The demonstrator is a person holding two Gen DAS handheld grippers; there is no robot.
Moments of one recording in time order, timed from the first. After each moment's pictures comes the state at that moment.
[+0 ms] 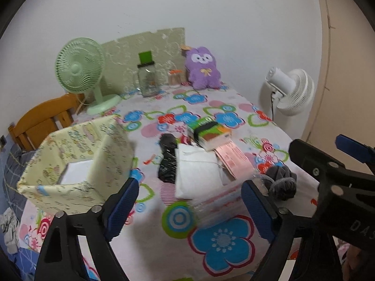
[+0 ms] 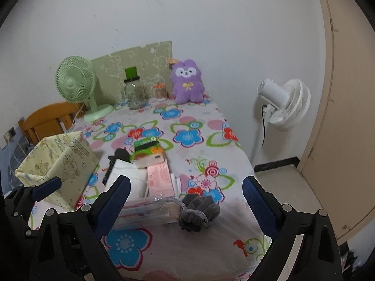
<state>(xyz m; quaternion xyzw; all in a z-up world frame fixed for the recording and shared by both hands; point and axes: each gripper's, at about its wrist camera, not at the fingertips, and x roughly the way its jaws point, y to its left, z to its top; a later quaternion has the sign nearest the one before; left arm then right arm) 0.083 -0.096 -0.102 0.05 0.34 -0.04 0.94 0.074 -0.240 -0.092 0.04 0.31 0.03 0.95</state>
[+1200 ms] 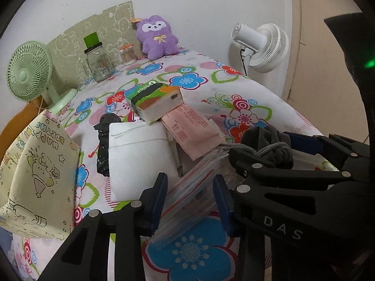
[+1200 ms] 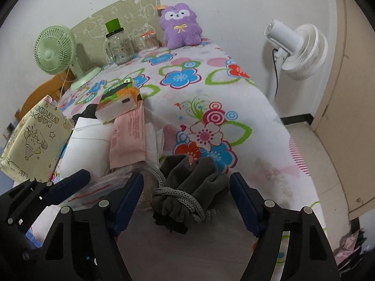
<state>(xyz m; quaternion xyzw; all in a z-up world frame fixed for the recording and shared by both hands) 0.113 -0.144 -0.154 0.13 0.41 -0.12 0.89 0.130 -0.253 -0.182 0.08 0.43 0.05 0.90</state>
